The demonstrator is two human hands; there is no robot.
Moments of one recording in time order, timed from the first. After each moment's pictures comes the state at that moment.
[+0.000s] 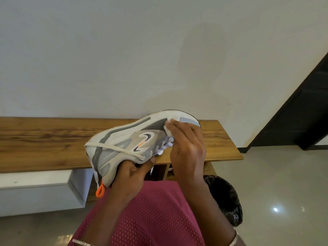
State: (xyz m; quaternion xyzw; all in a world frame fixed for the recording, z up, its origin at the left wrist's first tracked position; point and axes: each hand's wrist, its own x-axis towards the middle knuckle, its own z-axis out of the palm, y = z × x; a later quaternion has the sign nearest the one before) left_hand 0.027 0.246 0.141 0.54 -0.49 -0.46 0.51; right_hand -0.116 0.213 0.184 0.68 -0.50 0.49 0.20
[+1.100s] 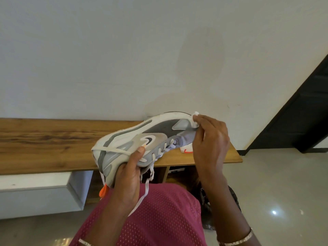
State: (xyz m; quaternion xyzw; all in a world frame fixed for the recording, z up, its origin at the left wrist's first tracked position) left_hand 0.014 0.243 0.157 0.36 -0.28 -0.59 0.66; right_hand -0.153 0.199 0.205 0.59 -0.60 0.50 0.20
